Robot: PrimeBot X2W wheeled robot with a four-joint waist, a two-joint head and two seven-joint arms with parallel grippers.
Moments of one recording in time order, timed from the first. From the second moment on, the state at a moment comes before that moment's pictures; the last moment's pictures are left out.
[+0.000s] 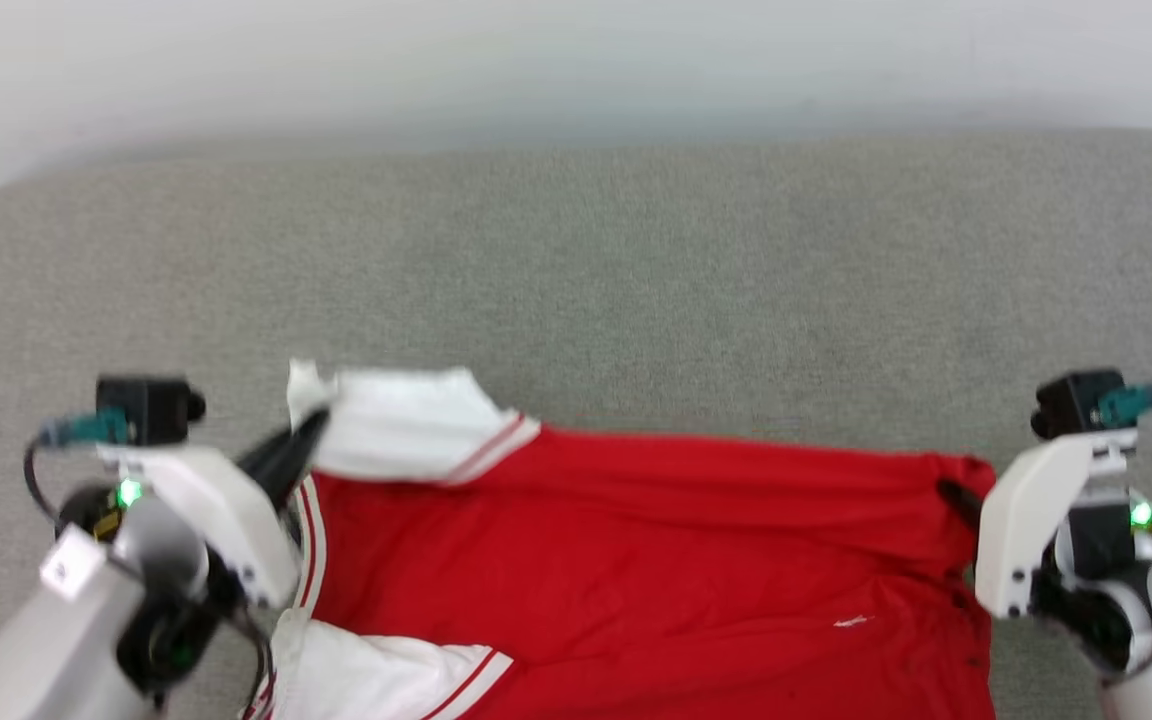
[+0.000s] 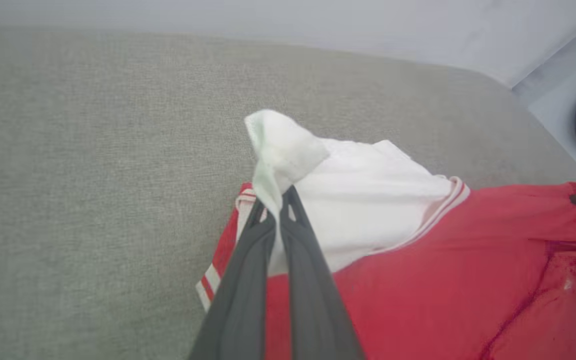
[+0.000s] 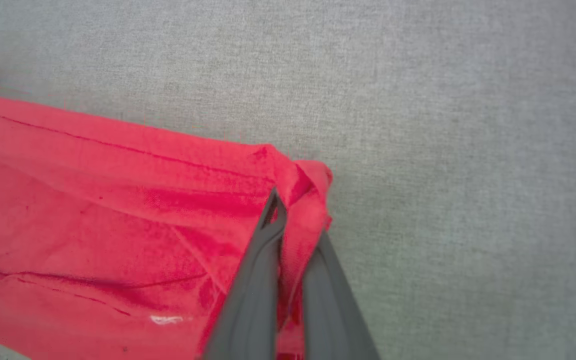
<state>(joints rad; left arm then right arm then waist) -0.45 0.61 -0.55 0.32 -0.99 -0.08 0.06 -0.31 -0.24 0.03 0.24 0.41 0.13 0.69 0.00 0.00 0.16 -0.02</state>
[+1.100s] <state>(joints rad) -0.06 0.56 -0.61 0.24 -1.02 0.02 -0.08 0.06 -0.12 -0.06 0.16 0.41 0.13 0.35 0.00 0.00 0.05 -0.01</state>
